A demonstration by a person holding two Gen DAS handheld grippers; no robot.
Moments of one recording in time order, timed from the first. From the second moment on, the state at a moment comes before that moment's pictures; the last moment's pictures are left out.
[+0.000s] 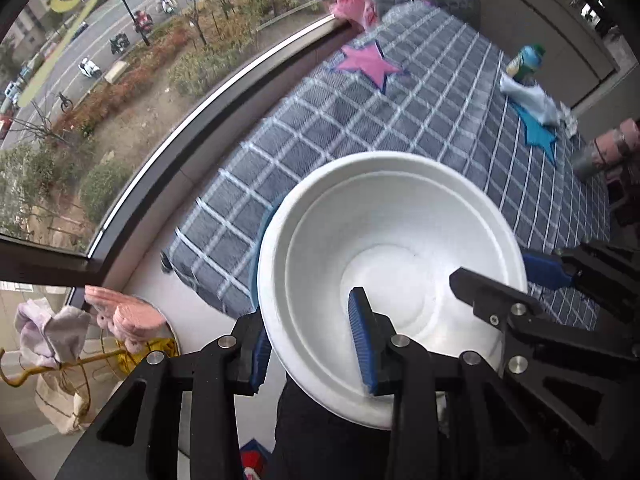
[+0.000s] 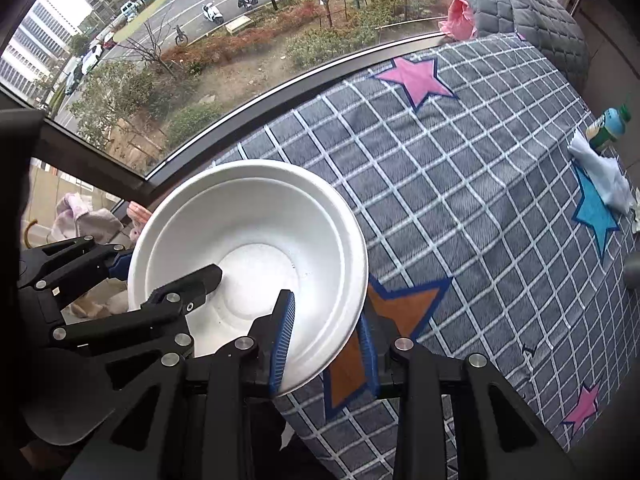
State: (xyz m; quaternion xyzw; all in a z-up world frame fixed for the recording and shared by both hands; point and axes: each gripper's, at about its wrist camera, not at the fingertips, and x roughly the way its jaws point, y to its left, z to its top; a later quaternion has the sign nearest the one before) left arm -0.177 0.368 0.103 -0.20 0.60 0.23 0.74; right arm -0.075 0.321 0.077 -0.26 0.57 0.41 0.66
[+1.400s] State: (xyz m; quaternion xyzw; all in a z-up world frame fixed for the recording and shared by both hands) left arm -0.184 0.385 0.092 -0.16 0.64 0.21 0.73; right arm -0.095 0.317 0.083 -0.33 0.57 0.36 0.66
